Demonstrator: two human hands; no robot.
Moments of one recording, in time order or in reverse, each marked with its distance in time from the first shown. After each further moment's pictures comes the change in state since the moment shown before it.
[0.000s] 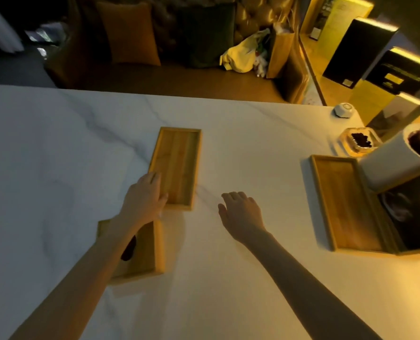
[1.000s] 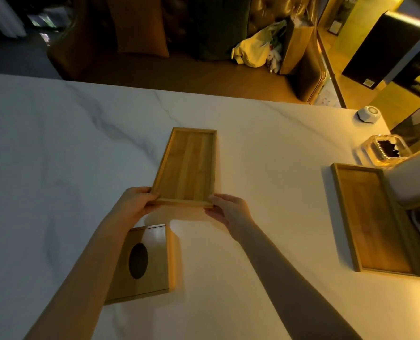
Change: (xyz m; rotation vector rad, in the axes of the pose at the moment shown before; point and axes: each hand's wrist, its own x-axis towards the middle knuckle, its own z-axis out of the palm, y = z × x) left_hand 0.026 -0.057 0.004 -1.263 -0.194 -0.573; right_hand 0.058 -0.045 0.016 1.632 -0.150 0.735
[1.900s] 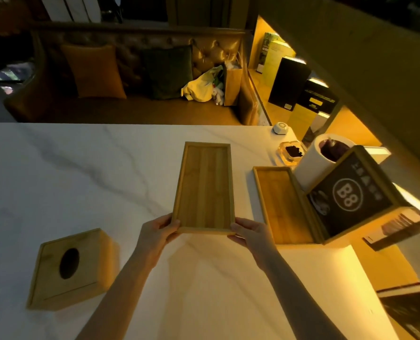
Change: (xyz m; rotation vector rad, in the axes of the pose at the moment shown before) left_hand -0.102 -0.039 0.182 -0.237 -0.191 0.209; right_hand -0.103 -0.010 -0.201 -0.183 0.140 -0.289
